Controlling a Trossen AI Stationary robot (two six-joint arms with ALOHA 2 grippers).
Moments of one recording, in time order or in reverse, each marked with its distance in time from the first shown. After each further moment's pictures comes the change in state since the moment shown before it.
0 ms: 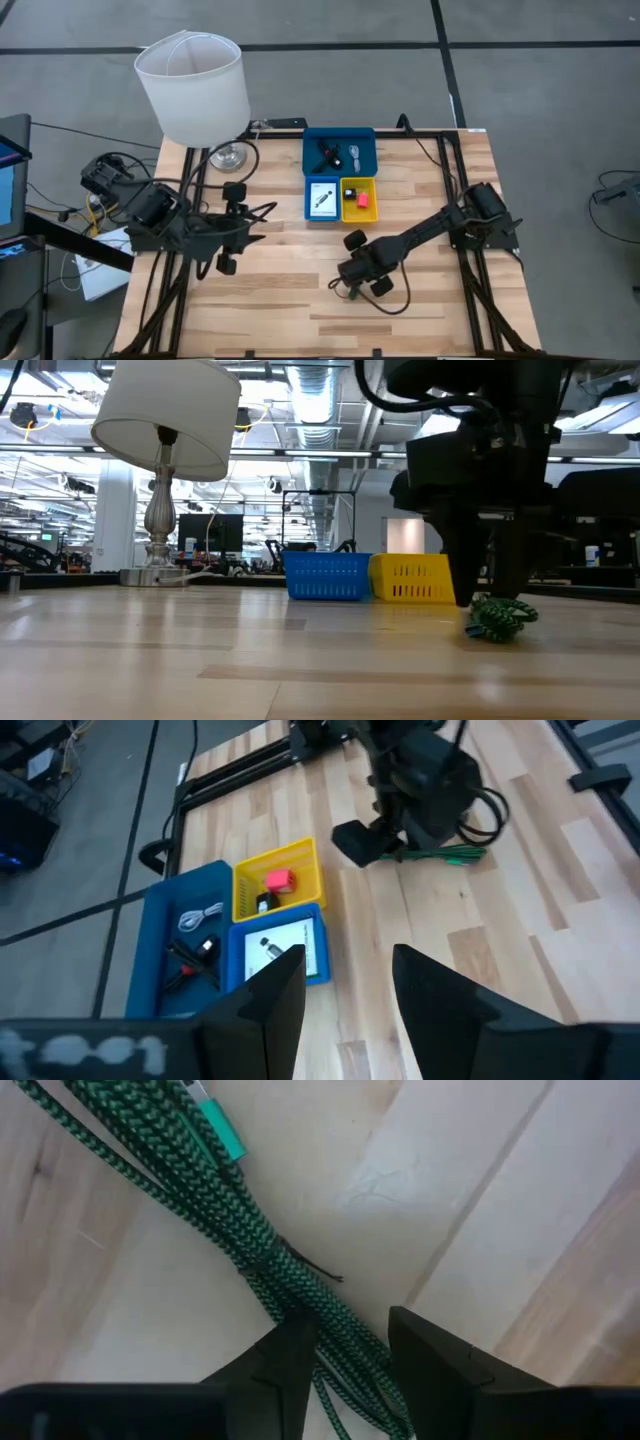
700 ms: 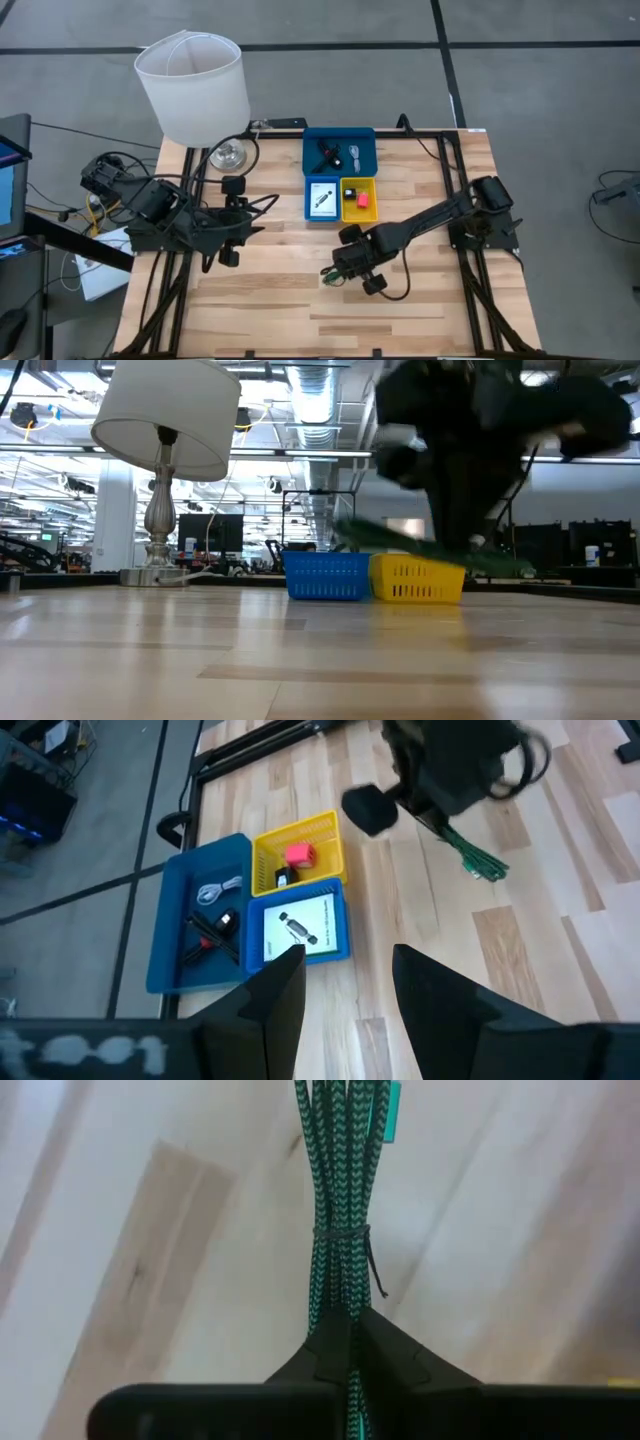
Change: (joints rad) left arm 0.041 0.000 0.000 -0.058 -0.015 -0.016; right arm -0.069 -0.111 0.088 -0.007 -0.113 0.038
